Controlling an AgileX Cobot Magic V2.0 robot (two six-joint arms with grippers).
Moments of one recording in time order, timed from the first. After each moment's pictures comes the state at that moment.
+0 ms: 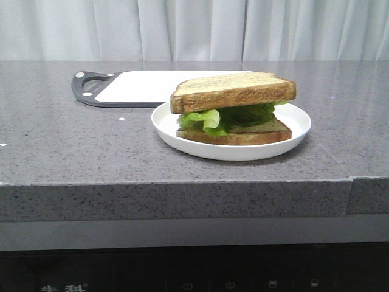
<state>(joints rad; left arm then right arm) -0.45 0.27 -0.32 -0.73 0.15 0.66 0.35 0.02 -0.43 0.17 0.51 -0.09</state>
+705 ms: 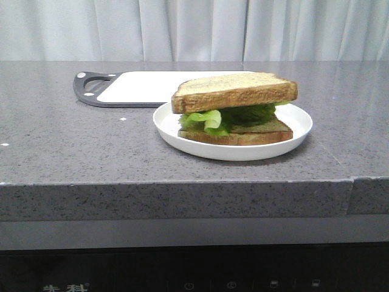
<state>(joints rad) -0.45 0.27 -0.31 -0.46 0.13 0.48 0.35 0.02 -0.43 0.17 0.51 -0.09</state>
